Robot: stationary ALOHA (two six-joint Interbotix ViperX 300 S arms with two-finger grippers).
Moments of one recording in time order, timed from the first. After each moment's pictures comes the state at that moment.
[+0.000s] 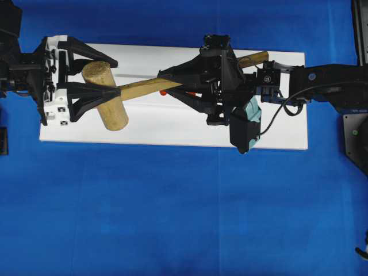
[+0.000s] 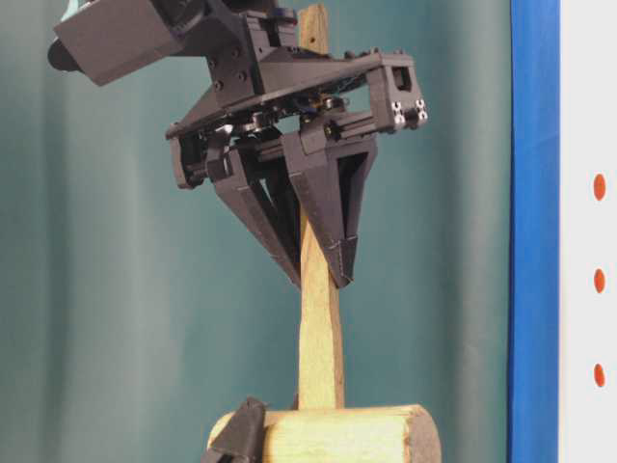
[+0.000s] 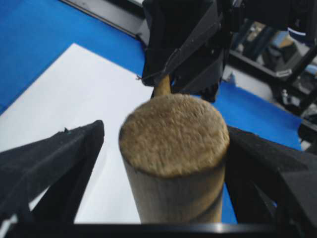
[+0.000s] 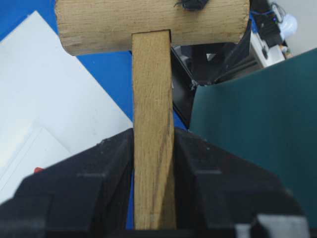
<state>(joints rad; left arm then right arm) 0.11 -0.49 1.05 -0.02 -0.46 -0.40 -0.10 -0.08 0.70 -0.01 -0.50 -0.81</state>
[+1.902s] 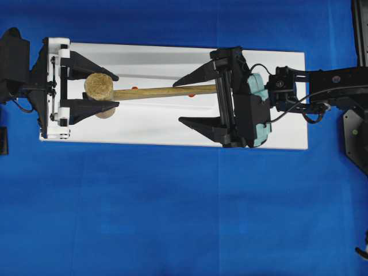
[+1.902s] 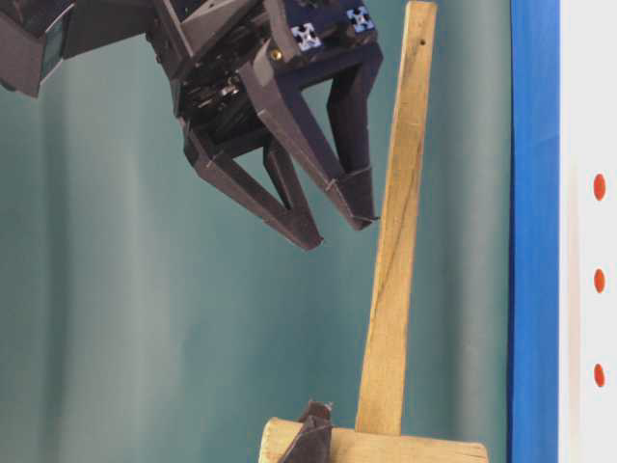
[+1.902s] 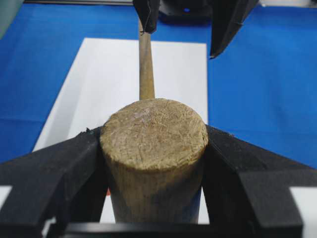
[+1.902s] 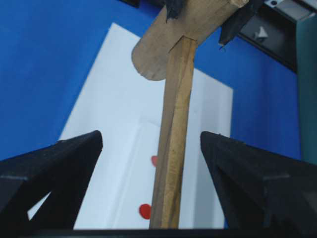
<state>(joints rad) 0.07 -0.50 1.05 -0.02 -0.36 0.04 -0.03 -0.20 0.67 0.21 -0.13 -0.53</state>
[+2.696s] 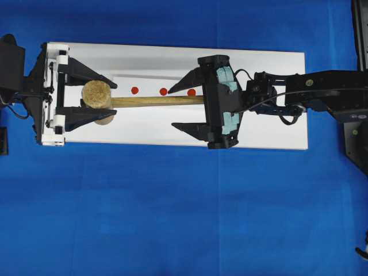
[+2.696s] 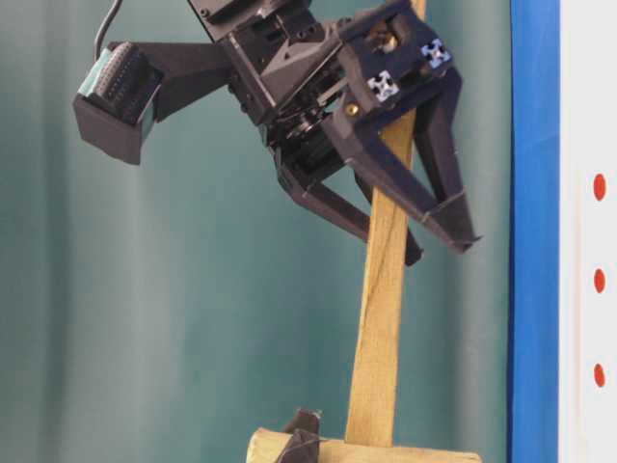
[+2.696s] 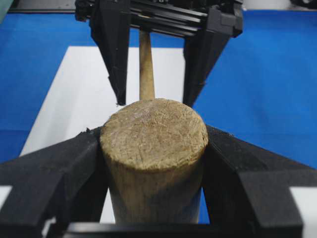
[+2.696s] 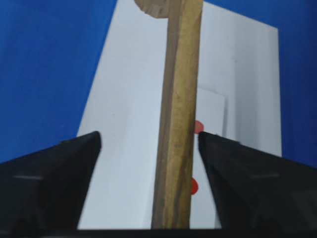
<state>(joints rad) 0.03 -0.52 1.05 -0.02 -0.36 0.05 -0.04 -0.07 0.64 0.21 -0.11 -0.37</state>
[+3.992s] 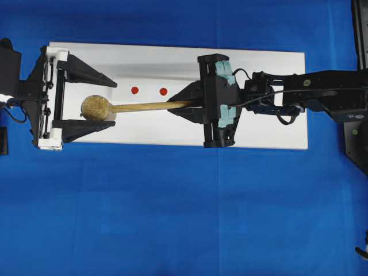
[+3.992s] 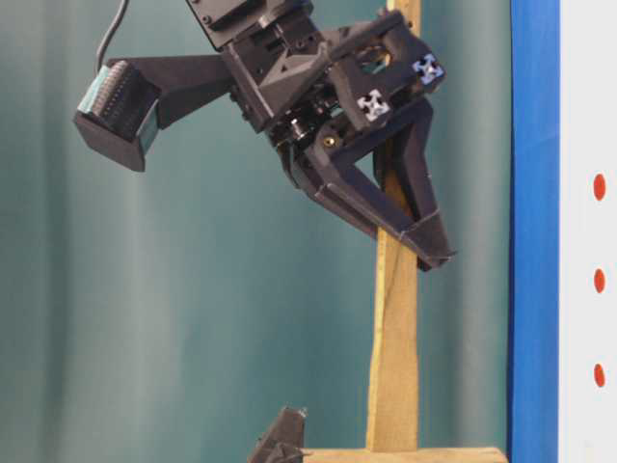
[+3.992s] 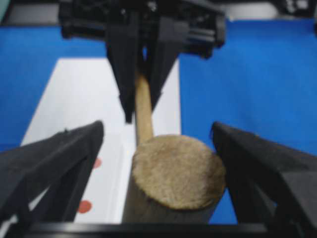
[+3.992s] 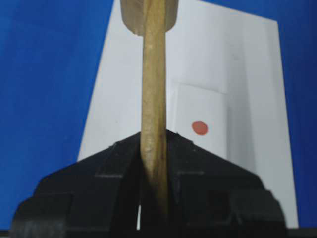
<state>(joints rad) 0.01 -0.52 1.05 -0.01 -0.37 0.04 -0.04 -0.06 0.64 0.22 -0.13 -0.28</state>
